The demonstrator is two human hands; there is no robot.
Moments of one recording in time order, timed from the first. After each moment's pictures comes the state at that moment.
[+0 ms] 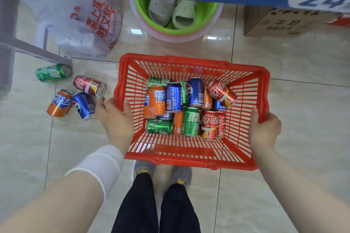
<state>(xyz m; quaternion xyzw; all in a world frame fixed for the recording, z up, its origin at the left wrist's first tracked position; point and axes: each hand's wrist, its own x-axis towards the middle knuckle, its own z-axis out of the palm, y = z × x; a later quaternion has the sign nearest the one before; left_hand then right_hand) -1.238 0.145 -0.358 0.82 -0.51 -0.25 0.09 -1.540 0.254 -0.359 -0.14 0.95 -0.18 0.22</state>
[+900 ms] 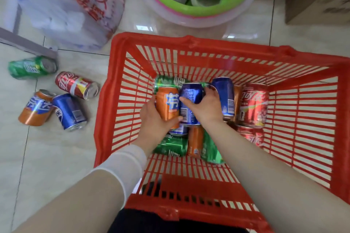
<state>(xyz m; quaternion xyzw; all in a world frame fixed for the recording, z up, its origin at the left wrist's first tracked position) -1.266 0.137 -0.523 0.72 -0.54 -0.44 0.03 -1.413 0.130 -0.529 -0.37 0.83 -0.12 0.40</state>
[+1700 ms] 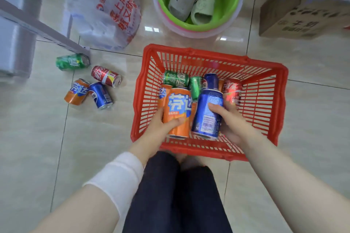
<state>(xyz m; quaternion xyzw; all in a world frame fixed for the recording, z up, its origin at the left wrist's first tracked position) -1.246 0.192 -0.323 0.60 -0.26 -0.74 0.15 -1.437 0.212 -0.328 -0.03 0.63 -0.35 0.69</state>
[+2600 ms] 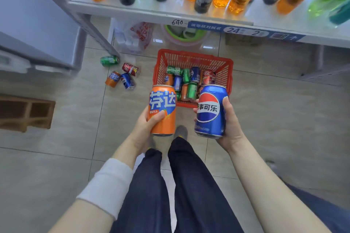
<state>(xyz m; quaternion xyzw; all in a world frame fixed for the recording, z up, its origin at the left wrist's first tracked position) -1.160 0.343 0.045 0.54 -0.28 -0.76 0.22 -1.364 0.382 0.053 0.00 0.51 -0.48 0.71</state>
